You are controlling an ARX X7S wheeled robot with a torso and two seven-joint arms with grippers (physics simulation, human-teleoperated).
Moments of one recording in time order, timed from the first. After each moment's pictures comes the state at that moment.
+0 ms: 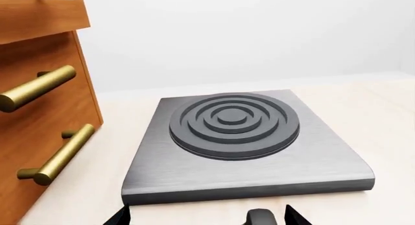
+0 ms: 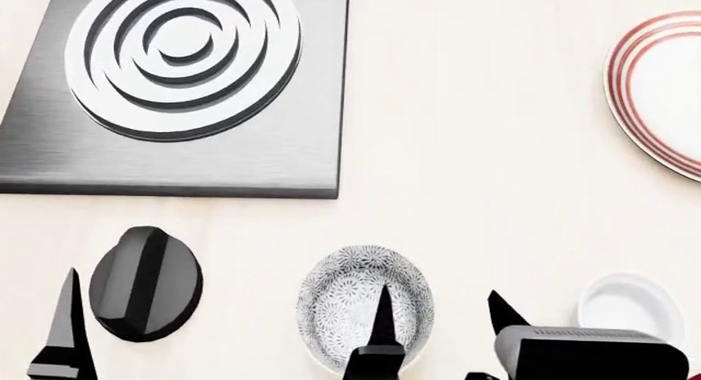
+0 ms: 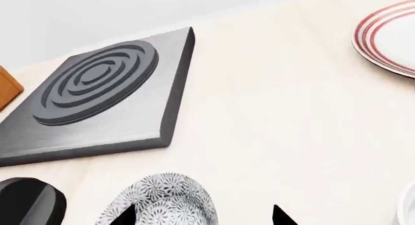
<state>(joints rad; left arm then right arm) 0.03 -0.37 0.10 0.84 -0.29 -0.50 -0.33 0.18 0.15 0.13 -0.88 0.72 1.06 0.31</state>
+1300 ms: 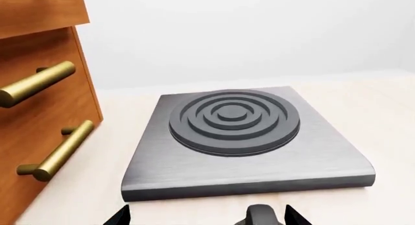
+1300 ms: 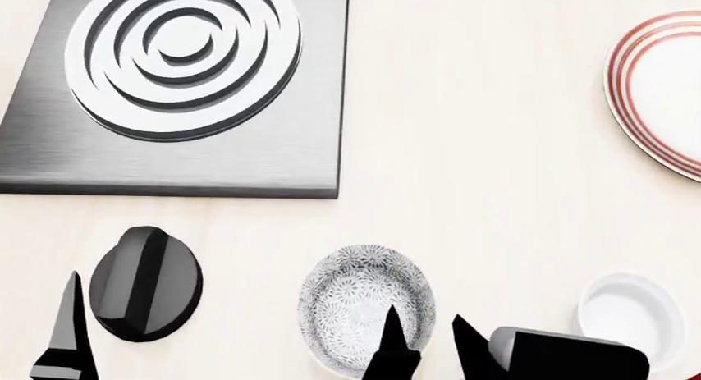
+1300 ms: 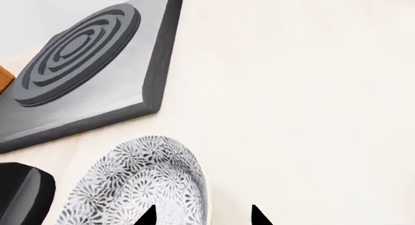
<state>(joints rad) 0.03 -0.39 0.12 0.83 -0.30 -0.48 -0.36 0.16 0.14 0.10 -0.67 0.78 0.95 0.30</state>
